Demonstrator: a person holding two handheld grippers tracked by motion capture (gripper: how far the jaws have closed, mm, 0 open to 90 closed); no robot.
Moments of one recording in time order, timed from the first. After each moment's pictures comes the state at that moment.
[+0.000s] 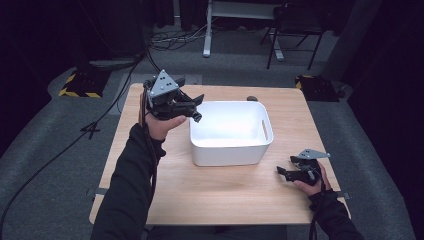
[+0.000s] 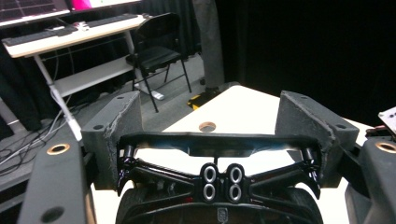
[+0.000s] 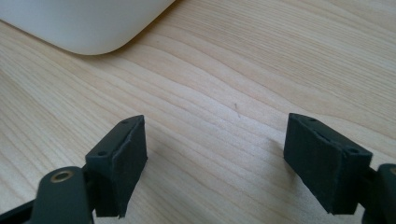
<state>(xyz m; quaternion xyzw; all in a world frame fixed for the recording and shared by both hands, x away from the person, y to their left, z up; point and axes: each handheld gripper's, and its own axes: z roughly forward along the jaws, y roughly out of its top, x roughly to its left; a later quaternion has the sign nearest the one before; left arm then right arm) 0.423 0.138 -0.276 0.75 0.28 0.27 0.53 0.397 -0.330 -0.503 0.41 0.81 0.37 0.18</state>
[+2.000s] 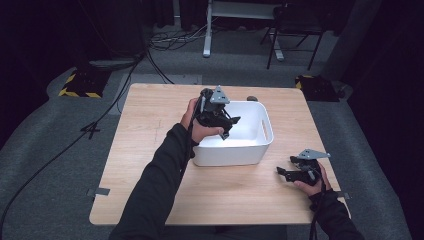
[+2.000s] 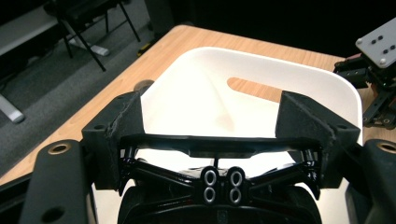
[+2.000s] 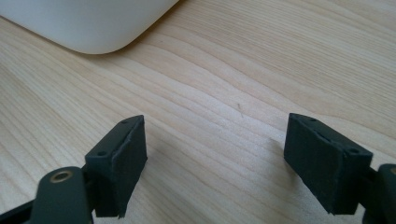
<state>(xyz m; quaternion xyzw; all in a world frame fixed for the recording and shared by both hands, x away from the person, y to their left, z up) 0.465 0.035 -0.328 0.85 0.22 0.17 0.44 0.397 -0.330 -0.503 0.41 0.81 0.37 0.18</state>
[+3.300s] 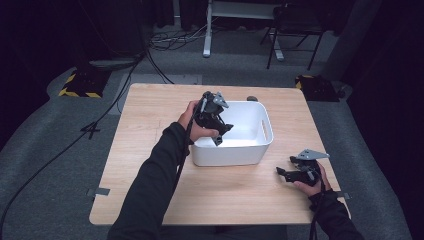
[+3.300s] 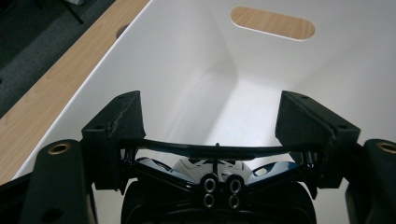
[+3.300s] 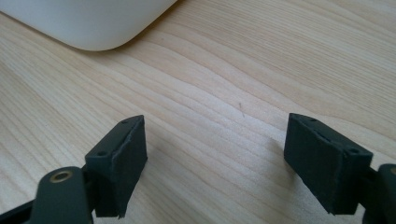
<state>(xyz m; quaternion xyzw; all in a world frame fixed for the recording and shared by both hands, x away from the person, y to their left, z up) 0.483 0.045 -0.348 0.90 0.21 0.13 0.35 0.396 -0.328 -0.503 0.40 0.82 0.37 0.18</state>
